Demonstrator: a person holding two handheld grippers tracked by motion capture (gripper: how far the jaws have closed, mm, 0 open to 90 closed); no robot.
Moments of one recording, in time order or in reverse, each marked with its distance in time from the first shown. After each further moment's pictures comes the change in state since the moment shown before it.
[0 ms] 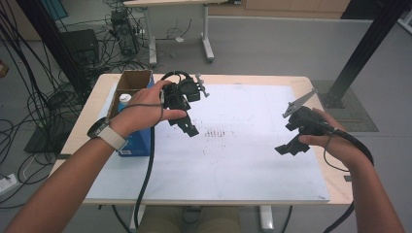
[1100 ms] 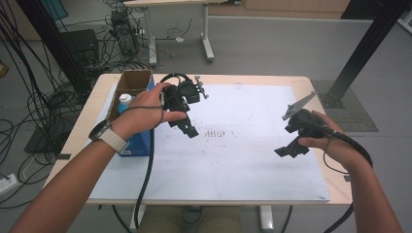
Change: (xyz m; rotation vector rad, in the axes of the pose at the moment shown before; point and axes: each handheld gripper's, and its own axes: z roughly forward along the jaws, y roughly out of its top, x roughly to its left) left arm 0.002 -0.003 0.007 0.000 0.001 -0.015; right arm 0.001 -0.005 0.004 -0.003 0.006 0.003
